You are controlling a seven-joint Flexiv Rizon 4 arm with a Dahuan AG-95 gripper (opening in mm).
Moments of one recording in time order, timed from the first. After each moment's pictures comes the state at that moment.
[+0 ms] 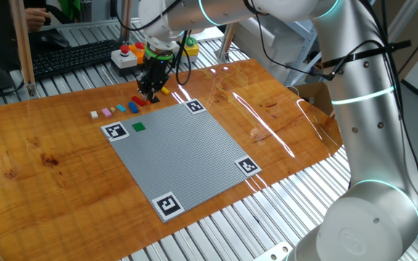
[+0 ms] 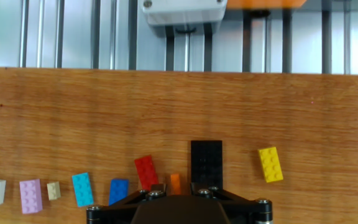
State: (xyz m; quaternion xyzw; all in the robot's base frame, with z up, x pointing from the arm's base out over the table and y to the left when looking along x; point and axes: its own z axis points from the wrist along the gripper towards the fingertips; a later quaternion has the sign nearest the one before) arm 0.759 -0.020 0.012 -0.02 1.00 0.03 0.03
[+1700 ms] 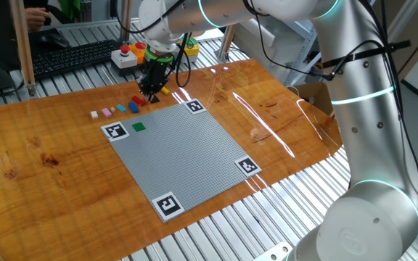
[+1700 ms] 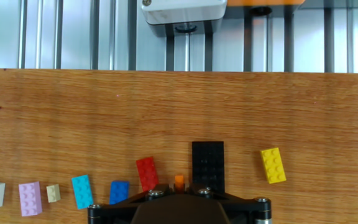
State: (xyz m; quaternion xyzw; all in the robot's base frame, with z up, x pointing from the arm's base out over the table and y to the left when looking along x) arm 0.760 -0.018 0.009 -0.02 1.00 0.03 0.03
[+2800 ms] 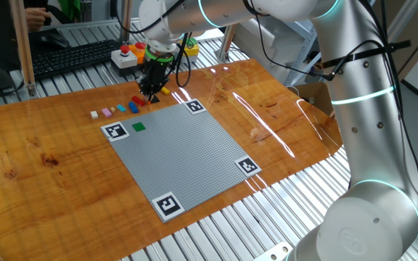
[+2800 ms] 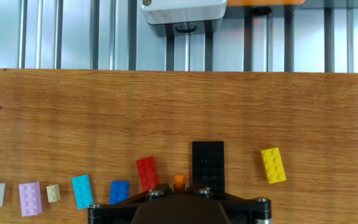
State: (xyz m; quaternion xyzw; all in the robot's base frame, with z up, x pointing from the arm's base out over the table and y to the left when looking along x) arm 0.756 -0.012 0.018 -0.02 1.00 0.03 0.02
